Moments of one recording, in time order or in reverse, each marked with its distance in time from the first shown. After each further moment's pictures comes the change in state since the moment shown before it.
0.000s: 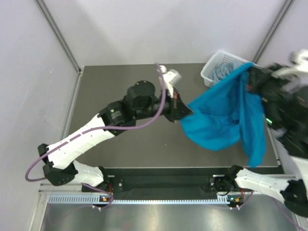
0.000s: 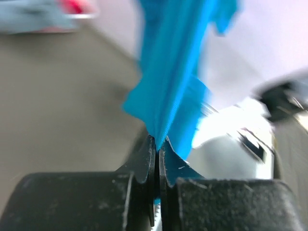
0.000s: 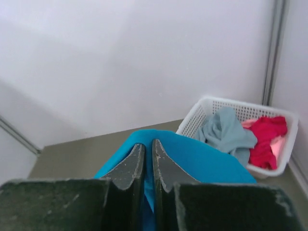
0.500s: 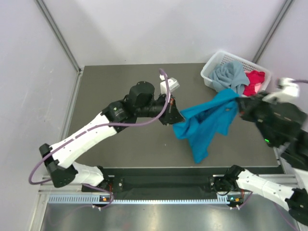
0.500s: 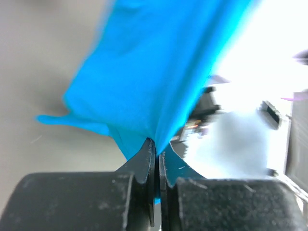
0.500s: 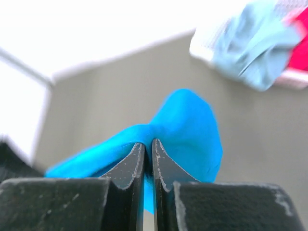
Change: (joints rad) left arm 0.223 -0.019 -0.238 -0.027 0.209 0.093; right arm 0.000 -0.052 -0.216 -0.315 -0.169 0.404
